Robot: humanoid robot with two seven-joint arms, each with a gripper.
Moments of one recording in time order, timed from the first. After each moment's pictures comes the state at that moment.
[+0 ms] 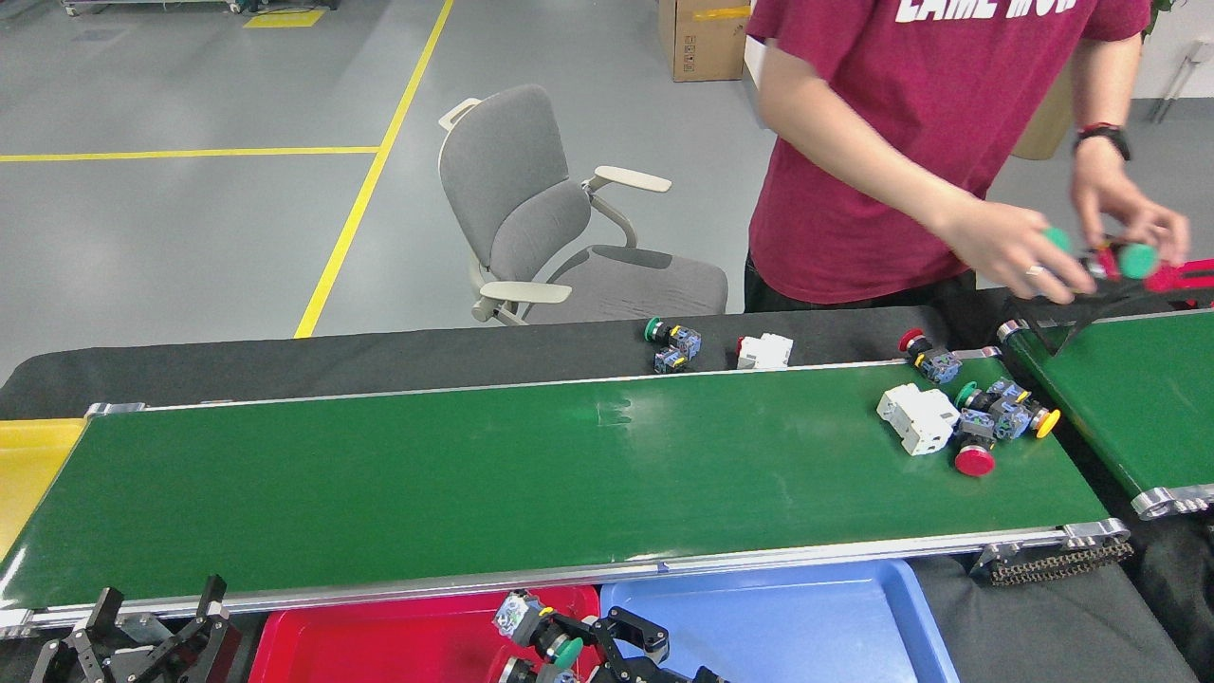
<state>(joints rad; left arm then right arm) 0.26 0.12 0.40 -1.65 -1.37 -0.28 0.07 0.04 0.12 0.44 -1.68 1.20 -0.54 0.44</state>
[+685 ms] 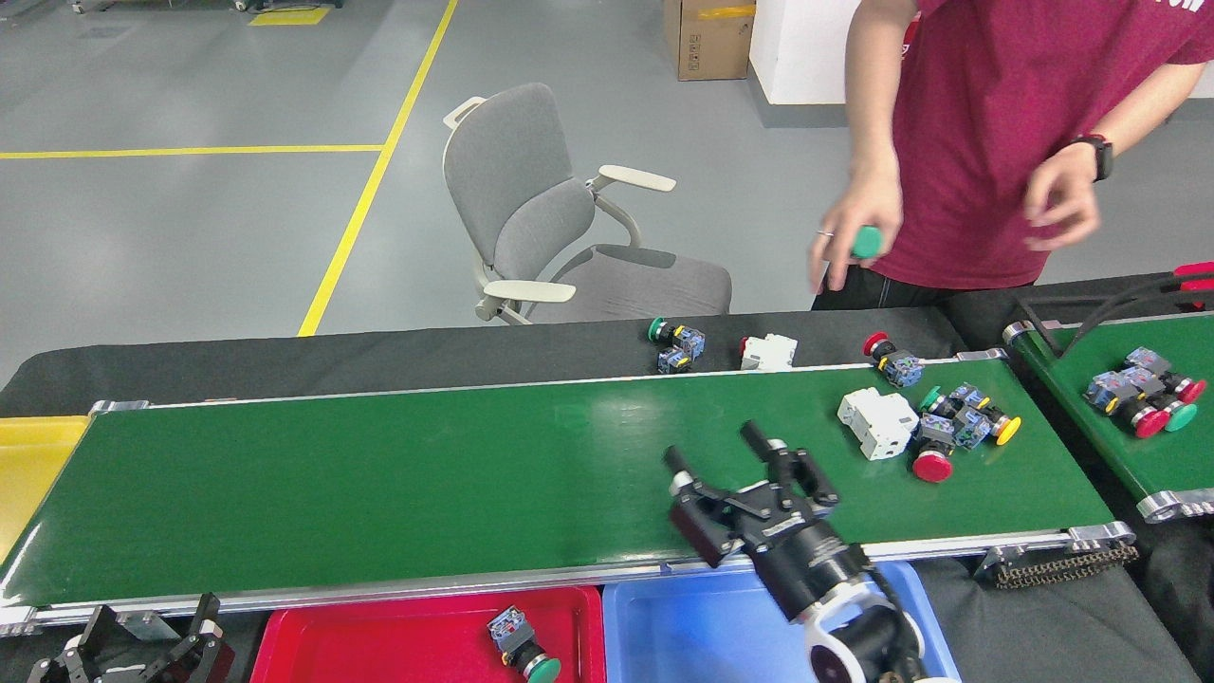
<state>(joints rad) 0.29 0.12 0.41 -1.65 -1.37 -0.29 0.07 0.01 0.04 0.07 -1.68 1.21 -0.14 0.09</state>
